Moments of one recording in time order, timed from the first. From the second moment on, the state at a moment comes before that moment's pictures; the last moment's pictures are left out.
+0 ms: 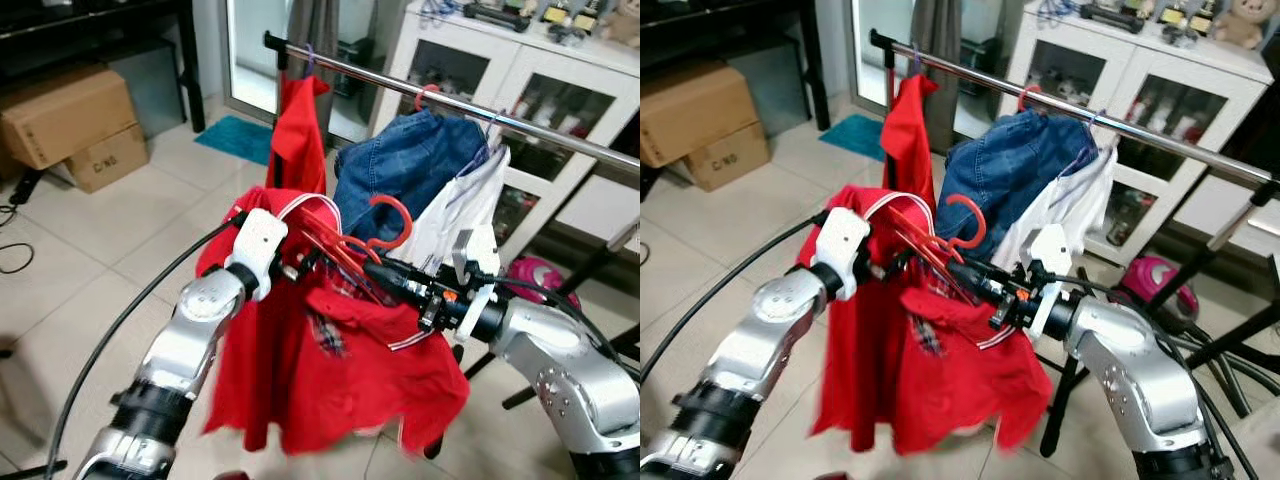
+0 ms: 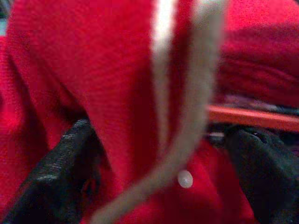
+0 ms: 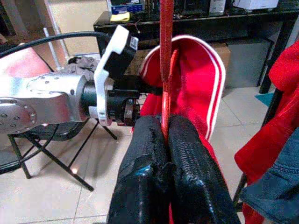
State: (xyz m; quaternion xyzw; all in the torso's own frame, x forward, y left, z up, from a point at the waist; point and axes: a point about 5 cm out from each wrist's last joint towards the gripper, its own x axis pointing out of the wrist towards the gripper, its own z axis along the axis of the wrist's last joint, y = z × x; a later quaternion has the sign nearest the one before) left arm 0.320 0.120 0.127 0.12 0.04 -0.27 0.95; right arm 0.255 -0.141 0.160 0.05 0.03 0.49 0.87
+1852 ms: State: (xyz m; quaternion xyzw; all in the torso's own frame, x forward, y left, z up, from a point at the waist) left arm 0.287 0.106 0.149 0.04 -0.03 -0.15 0.99; right arm 0.263 -0.157 0.171 0.06 0.02 0.48 0.88
